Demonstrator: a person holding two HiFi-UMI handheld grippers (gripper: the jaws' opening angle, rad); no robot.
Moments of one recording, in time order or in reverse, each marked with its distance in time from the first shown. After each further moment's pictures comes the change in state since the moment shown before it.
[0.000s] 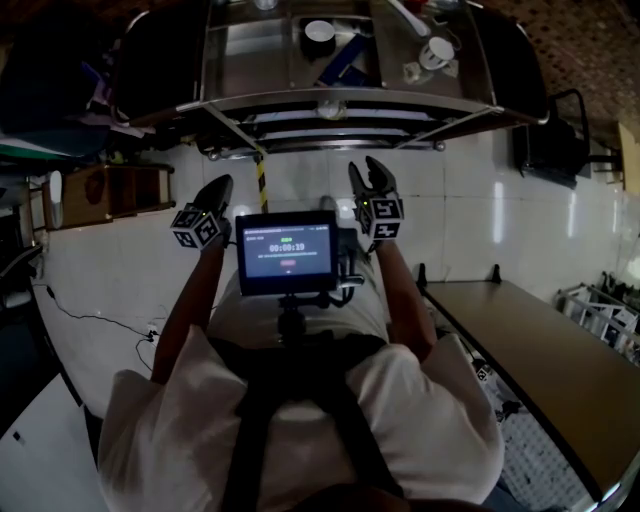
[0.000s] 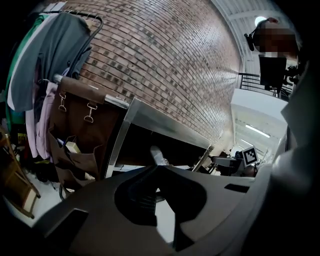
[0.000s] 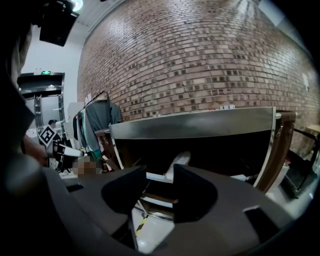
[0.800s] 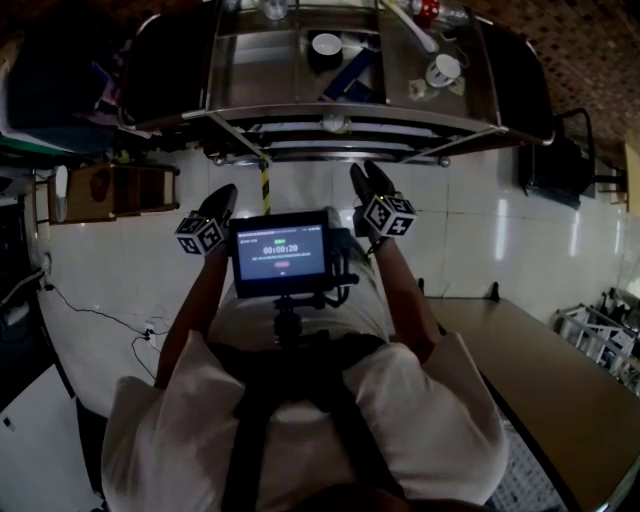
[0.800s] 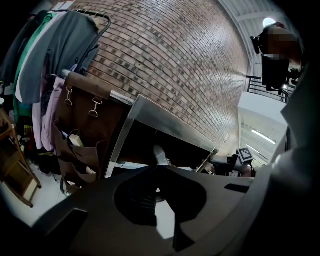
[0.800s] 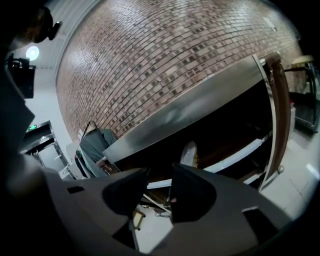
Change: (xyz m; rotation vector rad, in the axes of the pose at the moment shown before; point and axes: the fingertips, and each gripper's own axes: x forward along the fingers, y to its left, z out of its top) left arm 0.002 -0.010 -0.009 -0.062 -0.010 0.049; right arm 0.019 -0.026 0.005 0.447 -0.036 0.124
